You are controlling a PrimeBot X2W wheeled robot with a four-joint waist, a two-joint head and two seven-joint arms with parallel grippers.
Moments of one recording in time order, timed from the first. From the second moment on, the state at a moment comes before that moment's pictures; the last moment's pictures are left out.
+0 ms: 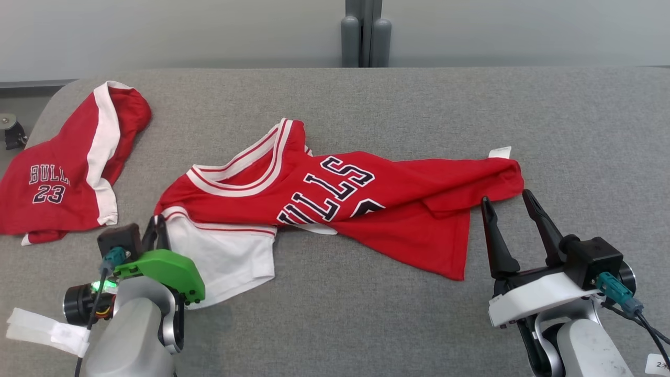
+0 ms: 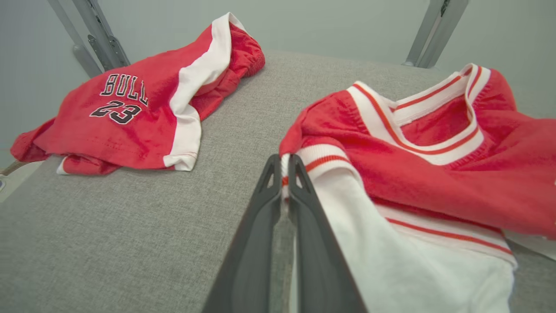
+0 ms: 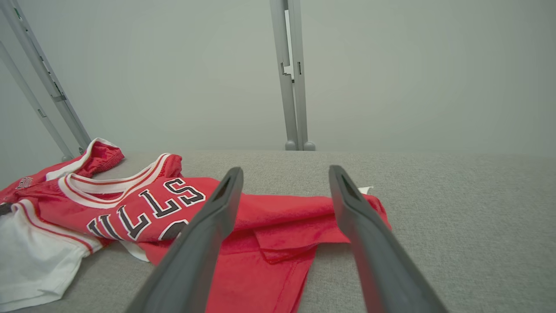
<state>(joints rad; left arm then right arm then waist) -0.48 0.17 -0.30 0.84 -0.49 0.14 -0.24 -0.09 -0.05 0.06 0.08 0.15 0.13 -0.19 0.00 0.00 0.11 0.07</state>
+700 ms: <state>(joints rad) -0.12 0.07 -0.20 0.38 -0.29 0.18 -0.26 0.00 -0.05 0.02 0.08 0.15 0.13 -0.24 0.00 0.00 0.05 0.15</state>
